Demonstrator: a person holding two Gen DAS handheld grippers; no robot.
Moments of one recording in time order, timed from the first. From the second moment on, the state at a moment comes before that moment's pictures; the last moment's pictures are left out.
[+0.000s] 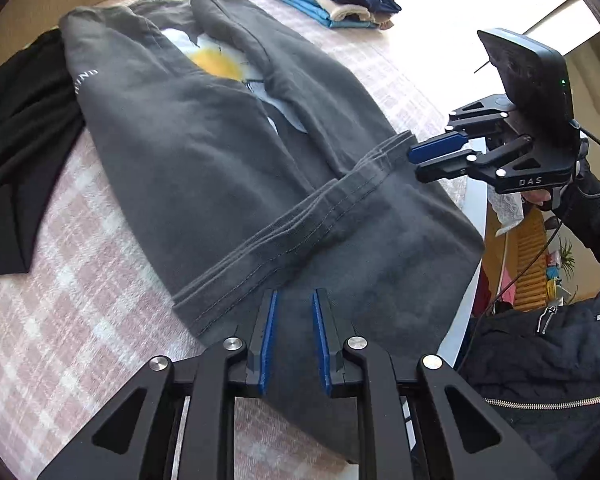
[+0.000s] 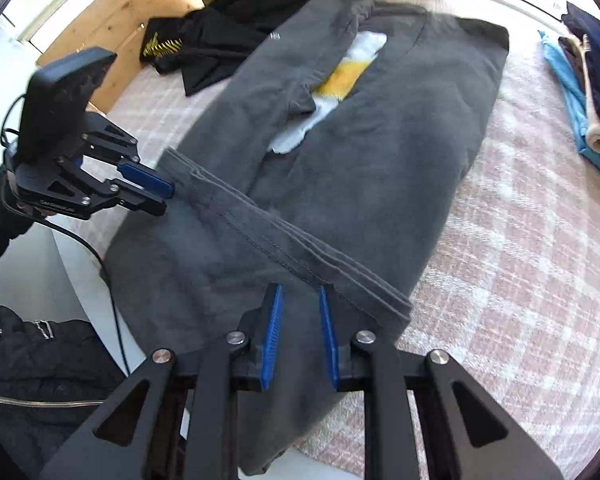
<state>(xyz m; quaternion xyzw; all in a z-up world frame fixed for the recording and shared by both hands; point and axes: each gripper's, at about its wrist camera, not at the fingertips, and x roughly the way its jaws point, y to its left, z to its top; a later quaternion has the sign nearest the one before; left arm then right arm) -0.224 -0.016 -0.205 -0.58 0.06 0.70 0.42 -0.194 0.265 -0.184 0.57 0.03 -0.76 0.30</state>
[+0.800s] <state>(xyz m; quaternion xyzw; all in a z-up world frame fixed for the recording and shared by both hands) -0.148 0.047 -0.237 -0.60 0.07 0.65 0.47 -0.089 0.251 -0.203 0.59 0.03 -0.76 0.26</state>
